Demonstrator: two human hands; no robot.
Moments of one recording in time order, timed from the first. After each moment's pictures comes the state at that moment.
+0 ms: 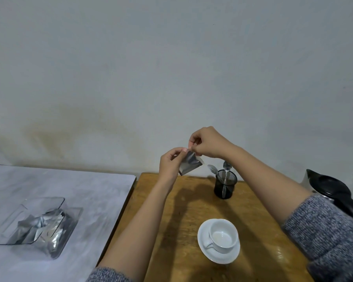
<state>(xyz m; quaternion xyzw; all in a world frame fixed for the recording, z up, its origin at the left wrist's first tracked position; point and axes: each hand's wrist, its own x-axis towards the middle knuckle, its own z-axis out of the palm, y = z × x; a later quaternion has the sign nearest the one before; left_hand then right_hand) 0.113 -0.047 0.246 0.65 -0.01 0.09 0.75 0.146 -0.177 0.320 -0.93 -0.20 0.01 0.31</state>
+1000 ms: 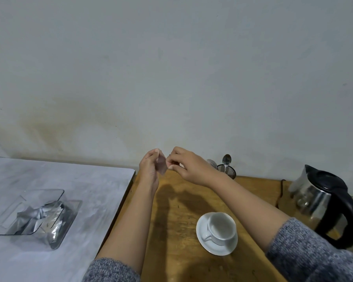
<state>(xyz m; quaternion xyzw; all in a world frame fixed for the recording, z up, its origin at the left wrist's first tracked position) 0.119 0.002 0.213 0.50 0.08 0.08 0.86 0.100 -0.141 0.262 -0.89 -0.35 -0.02 0.28</state>
